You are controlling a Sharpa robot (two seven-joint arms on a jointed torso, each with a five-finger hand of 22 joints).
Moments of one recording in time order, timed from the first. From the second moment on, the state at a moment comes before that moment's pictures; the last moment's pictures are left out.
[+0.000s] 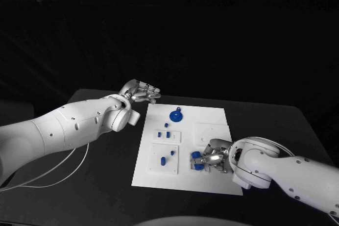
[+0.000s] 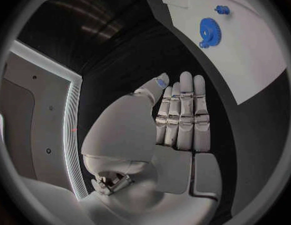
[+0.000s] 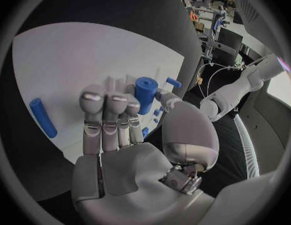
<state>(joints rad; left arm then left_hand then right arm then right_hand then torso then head) 1.23 -0.65 -0.13 1.13 -0.36 -0.36 0.26 1.39 -0.07 0.29 -0.07 0.19 1.11 0.12 0.07 0.06 1.20 0.09 0.06 0.06 1.23 0.02 0.49 0.22 0.09 1.12 0.00 0.07 1.15 0.89 -0.81 0.13 1.71 -1.18 -0.03 -0.66 0.94 -0.14 0.37 0.12 0.39 1.14 -0.01 0.06 1.15 1.36 -0.08 0.93 1.23 1.45 -0.13 0.92 0.99 0.08 1.46 -0.15 0.81 1.21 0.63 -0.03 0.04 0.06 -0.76</state>
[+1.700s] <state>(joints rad) 1.23 -0.65 -0.13 1.13 -0.36 -0.36 0.26 1.39 -0.07 0.29 -0.06 0.19 1.11 0.12 0.07 0.06 1.20 0.09 0.06 0.06 1.23 0.02 0.49 0.22 0.09 1.12 0.00 0.07 1.14 0.89 -0.86 0.12 1.76 -1.18 -0.06 -0.66 1.00 -0.03 -0.18 0.19 0.26 1.16 0.00 0.06 1.17 1.37 -0.07 0.92 1.22 1.45 -0.12 0.92 1.00 0.08 1.47 -0.14 0.81 1.22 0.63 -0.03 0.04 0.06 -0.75</state>
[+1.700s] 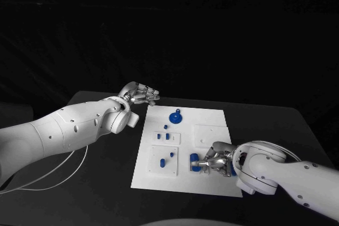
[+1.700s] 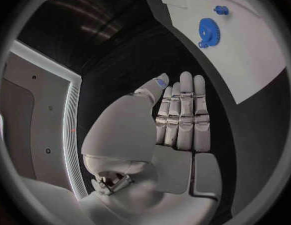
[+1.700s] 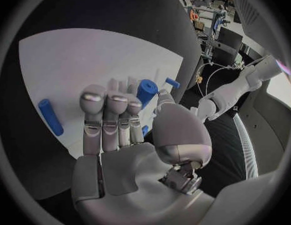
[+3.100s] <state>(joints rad) 1.23 -0.65 -0.13 1.12 -0.36 -0.36 0.24 1.39 -0.07 0.30 -0.06 0.19 1.10 0.13 0.07 0.06 1.20 0.09 0.06 0.06 1.23 0.02 0.49 0.22 0.09 1.12 0.00 0.07 1.14 0.88 -0.89 0.15 1.78 -1.10 -0.04 -0.61 1.09 -0.11 0.15 -0.02 0.59 1.18 -0.02 0.06 1.14 1.37 -0.08 0.92 1.22 1.45 -0.12 0.92 1.01 0.08 1.47 -0.14 0.82 1.23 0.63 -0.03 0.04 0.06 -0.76</state>
